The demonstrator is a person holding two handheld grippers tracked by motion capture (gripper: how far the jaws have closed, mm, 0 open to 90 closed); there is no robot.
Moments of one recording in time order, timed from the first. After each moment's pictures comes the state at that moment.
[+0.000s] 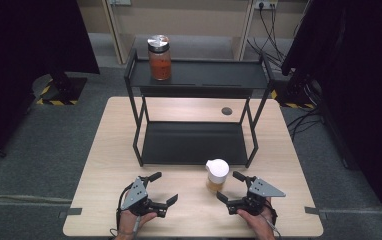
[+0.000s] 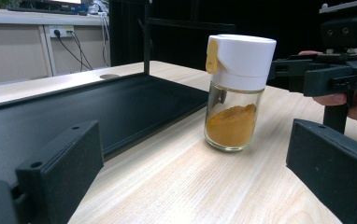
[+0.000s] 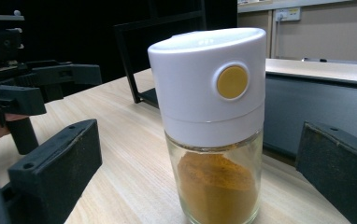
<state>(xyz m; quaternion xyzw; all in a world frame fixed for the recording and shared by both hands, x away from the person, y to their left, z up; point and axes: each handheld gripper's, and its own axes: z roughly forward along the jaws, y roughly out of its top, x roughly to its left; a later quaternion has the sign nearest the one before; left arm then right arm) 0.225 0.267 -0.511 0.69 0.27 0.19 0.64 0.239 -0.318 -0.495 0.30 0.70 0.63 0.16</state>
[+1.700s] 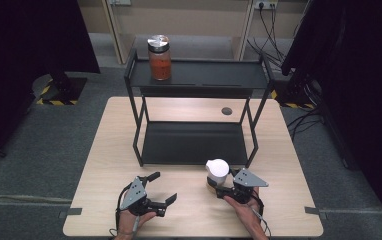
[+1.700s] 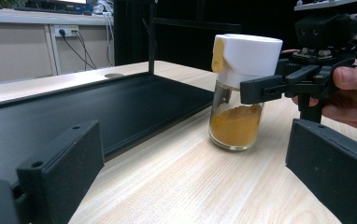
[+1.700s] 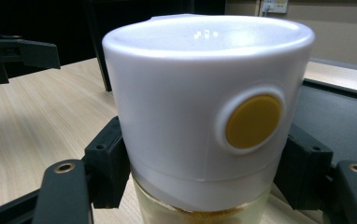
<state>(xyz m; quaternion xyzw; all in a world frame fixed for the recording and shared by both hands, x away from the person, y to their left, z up) 0.223 0.268 -0.512 0.69 0.27 0.20 0.64 0.259 -0.278 -0.482 0.30 0.73 0.58 0.21</state>
